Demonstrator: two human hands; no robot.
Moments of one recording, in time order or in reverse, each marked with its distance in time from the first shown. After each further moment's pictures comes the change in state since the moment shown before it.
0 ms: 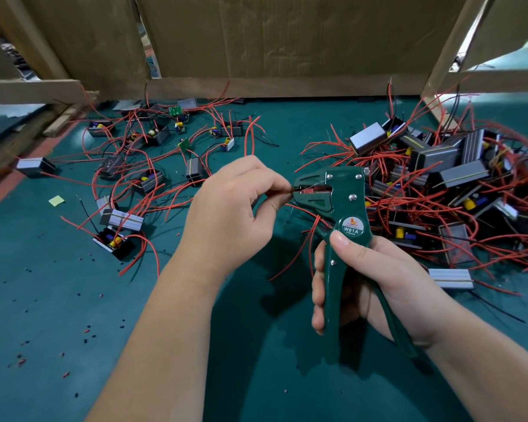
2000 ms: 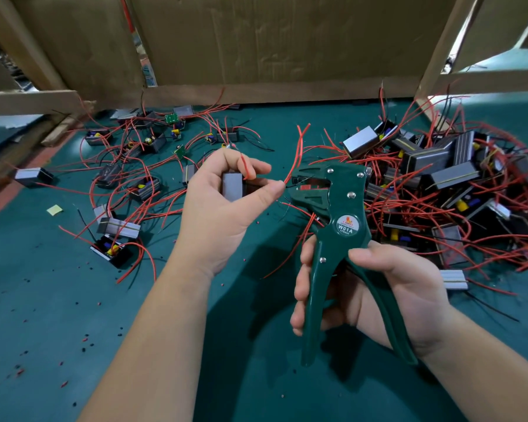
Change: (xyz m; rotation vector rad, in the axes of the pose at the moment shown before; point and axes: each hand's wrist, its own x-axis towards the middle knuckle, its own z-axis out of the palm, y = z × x) left_hand 0.004 0.007 0.002 -0.927 0.114 -0.447; right_hand -0.001 -0.003 -0.001 0.224 -0.268 -0.015
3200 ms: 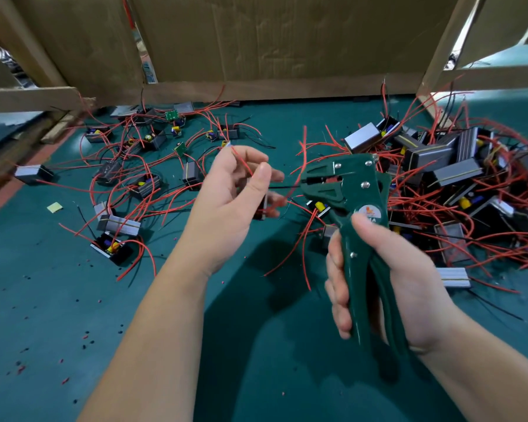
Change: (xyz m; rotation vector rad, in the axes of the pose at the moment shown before) left_hand -0.001 -0.002 0.001 0.035 -0.104 -0.113; right_hand -0.002 -0.002 0.004 -0.118 0.325 -0.014
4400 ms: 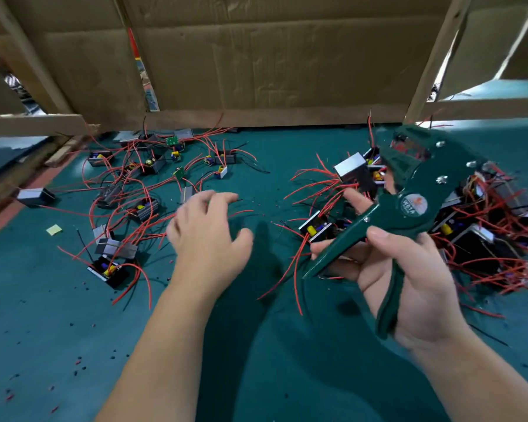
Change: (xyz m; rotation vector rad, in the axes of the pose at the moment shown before) left_hand -0.002 -0.025 -0.016 1.164 0.235 -0.117; right_hand 0.010 -0.010 -0.011 0.129 0.155 -0.560
